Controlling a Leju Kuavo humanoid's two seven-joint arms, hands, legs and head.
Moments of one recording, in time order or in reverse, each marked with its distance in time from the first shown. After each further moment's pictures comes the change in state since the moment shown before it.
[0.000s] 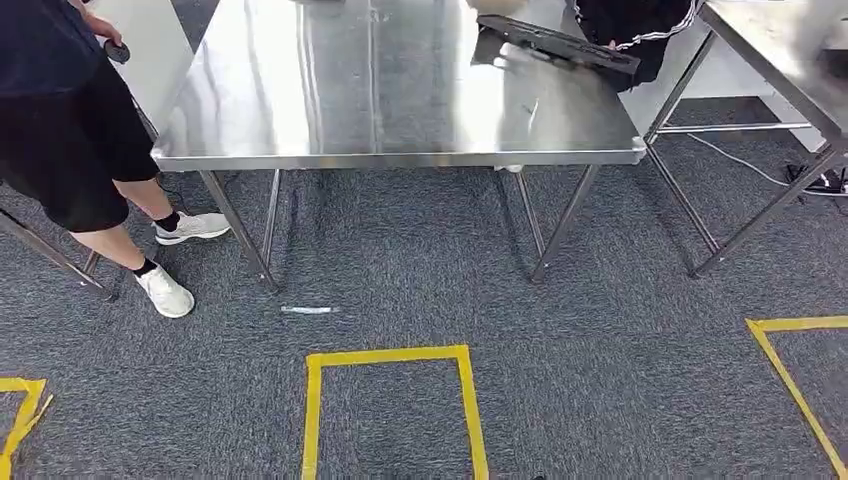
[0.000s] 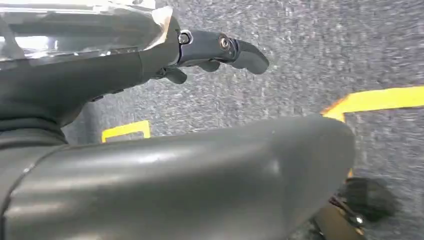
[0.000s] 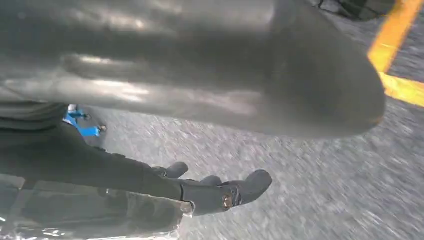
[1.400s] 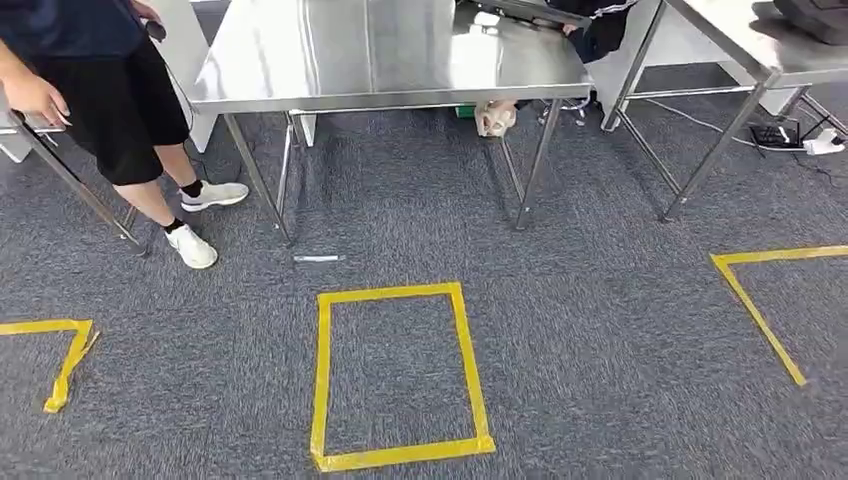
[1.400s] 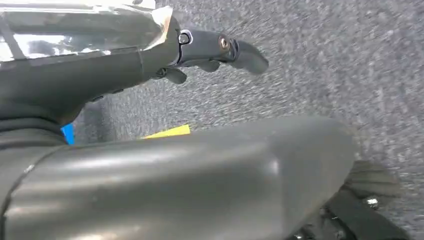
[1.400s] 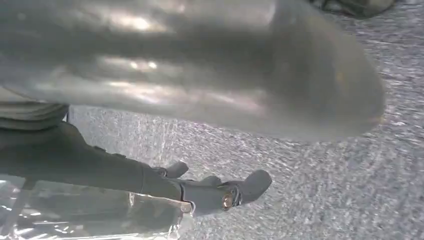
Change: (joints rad) left arm 0.002 -0.001 -0.043 0.000 -0.032 -0.012 -0.005; right arm 0.051 0.010 -0.058 0.011 -0.051 -0.060 -0.091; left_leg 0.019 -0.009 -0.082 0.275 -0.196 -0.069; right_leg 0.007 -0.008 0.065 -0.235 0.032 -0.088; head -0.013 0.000
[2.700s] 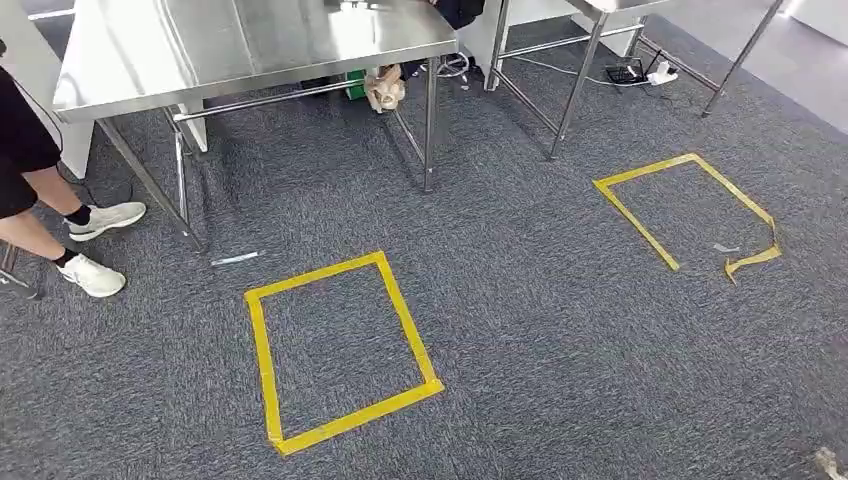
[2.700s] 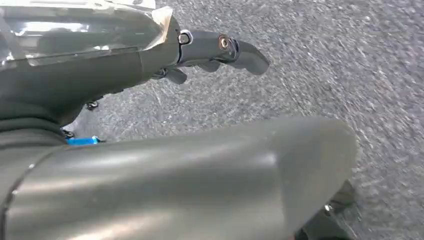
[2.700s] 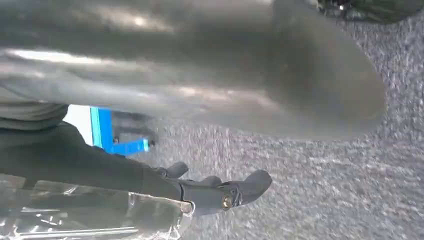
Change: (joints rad) left arm 0.002 -0.004 -0.010 0.000 -0.006 0.053 -0.017; right arm 0.007 0.006 -0.029 0.001 0.016 0.001 -0.001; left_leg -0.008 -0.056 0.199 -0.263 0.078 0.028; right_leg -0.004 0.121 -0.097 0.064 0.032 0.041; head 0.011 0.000
